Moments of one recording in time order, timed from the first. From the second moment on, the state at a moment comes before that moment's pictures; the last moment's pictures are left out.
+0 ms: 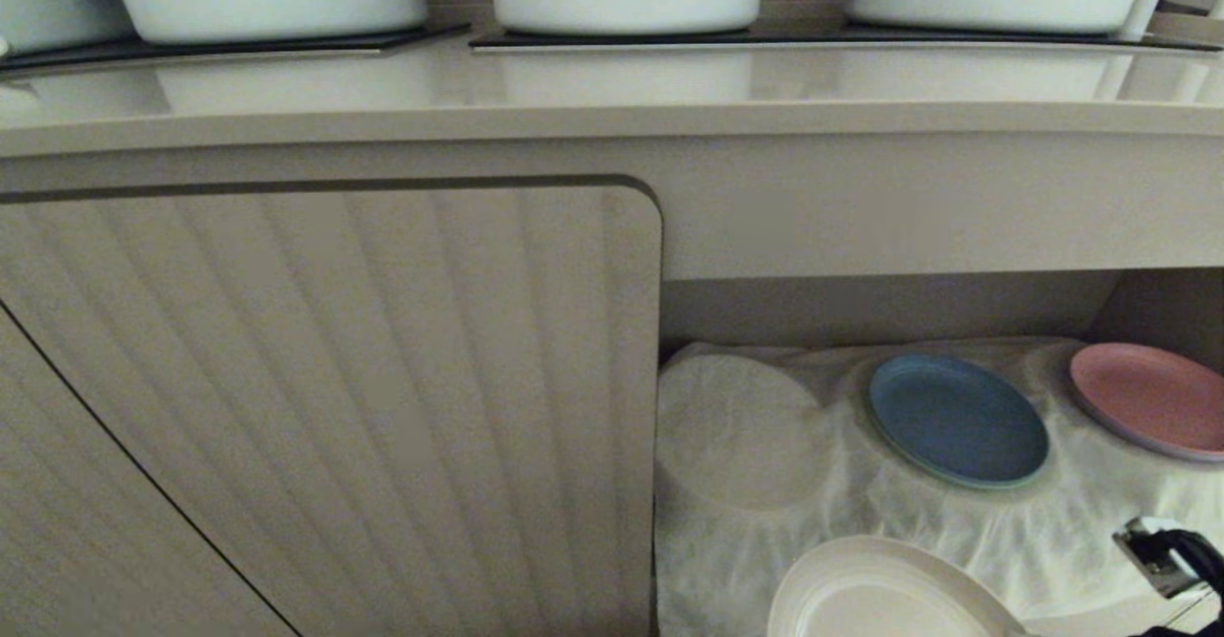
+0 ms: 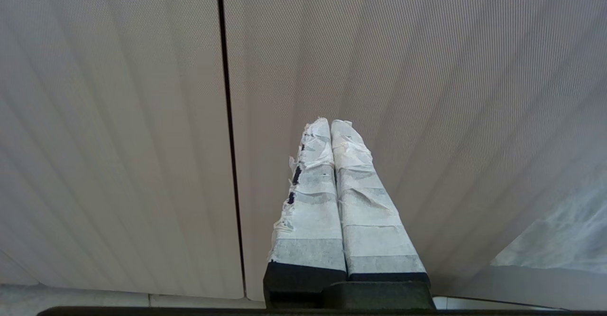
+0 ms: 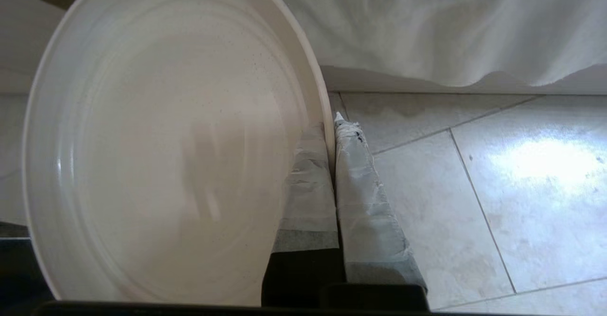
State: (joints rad) left arm 0.00 0.00 0.00 0.00 0.03 -0.12; right arm 0.29 1.24 0.00 -0.51 0.09 0.34
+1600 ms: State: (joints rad) left arm 0.00 0.00 0.00 0.00 0.03 -0.12; right arm 0.29 1.06 0.00 -0.27 0.09 0.35
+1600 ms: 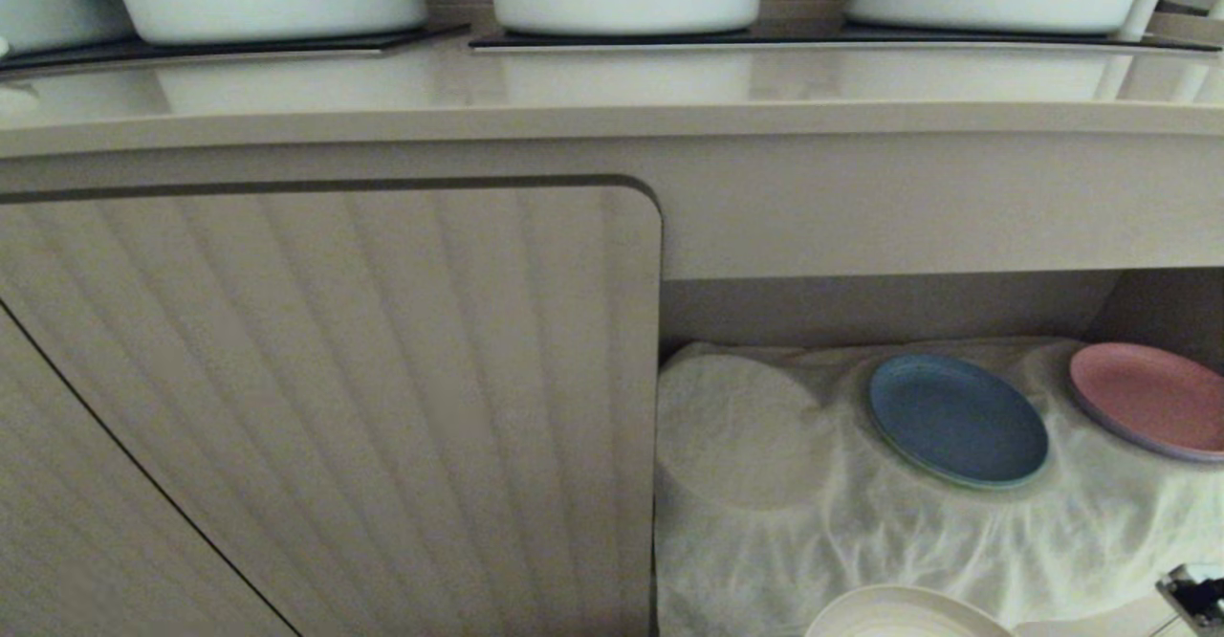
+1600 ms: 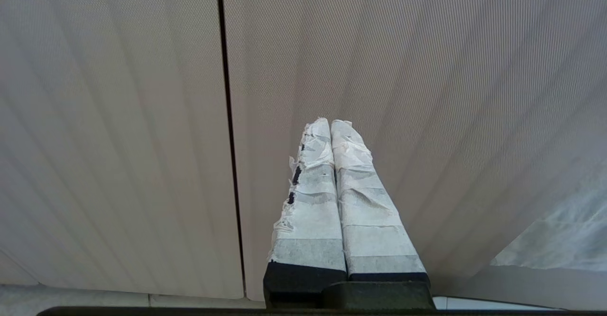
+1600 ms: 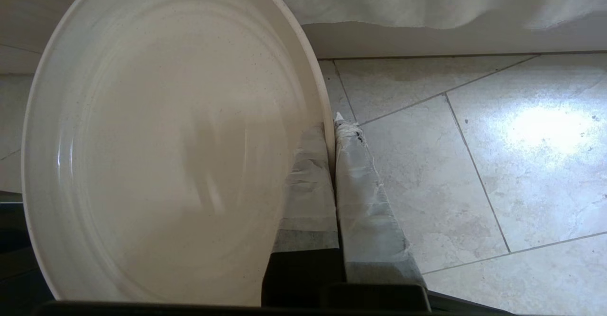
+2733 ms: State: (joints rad) left arm 0.00 0.00 0.00 0.00 0.03 -0.11; right arm 0.29 1.06 0.00 -0.27 0.09 0.34
